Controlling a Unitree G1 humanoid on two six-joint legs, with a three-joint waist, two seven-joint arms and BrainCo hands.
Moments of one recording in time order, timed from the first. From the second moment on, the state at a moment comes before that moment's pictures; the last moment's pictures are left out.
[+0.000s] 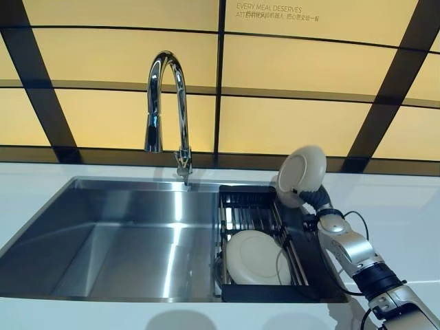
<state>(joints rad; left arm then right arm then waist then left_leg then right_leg) 0.00 0.32 -0.33 1.14 0.04 0.03 0.04 -0.63 -0.61 0.27 0.27 0.35 0.25 -0.40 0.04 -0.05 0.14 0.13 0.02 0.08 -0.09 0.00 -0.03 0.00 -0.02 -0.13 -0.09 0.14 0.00</state>
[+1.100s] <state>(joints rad) 0.03 0.34 -0.29 1.21 0.08 0.03 0.04 -0.32 -0.88 -0.17 -0.25 0.19 -0.08 -0.54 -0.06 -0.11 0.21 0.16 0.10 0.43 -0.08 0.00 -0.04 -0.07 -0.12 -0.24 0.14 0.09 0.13</state>
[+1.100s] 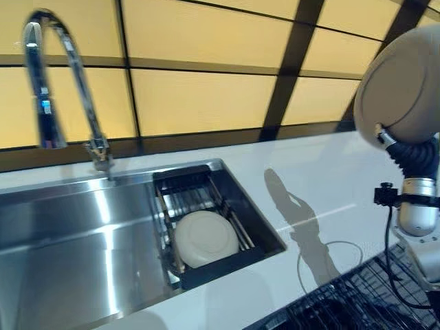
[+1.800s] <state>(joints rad) -0.04 0.30 -0.28 1.17 0.06 -0.01 0.08 -0.07 -0.84 -0.14 -0.18 0.25 -0.01 -0.18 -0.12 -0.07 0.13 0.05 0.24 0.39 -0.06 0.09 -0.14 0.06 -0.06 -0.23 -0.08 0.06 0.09</state>
